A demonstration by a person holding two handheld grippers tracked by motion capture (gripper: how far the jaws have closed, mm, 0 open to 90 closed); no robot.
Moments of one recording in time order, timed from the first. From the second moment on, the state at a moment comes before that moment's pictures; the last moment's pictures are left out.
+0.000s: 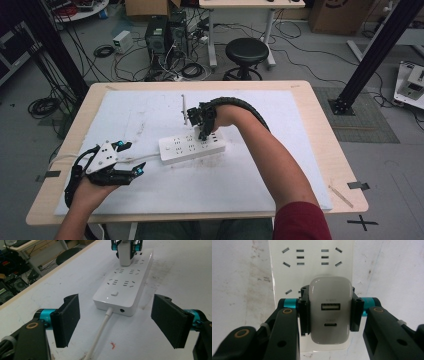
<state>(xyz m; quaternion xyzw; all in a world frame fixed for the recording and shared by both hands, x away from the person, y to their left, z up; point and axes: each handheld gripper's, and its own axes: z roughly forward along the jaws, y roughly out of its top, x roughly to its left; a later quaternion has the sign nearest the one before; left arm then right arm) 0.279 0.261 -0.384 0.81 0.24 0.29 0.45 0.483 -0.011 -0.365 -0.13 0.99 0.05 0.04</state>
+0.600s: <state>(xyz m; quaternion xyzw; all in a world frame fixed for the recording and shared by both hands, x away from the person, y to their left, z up) 0.281 0.266 -0.382 0.81 0.25 0.29 0.45 0.487 -0.016 -0.368 -0.11 0.99 0.07 0.02</state>
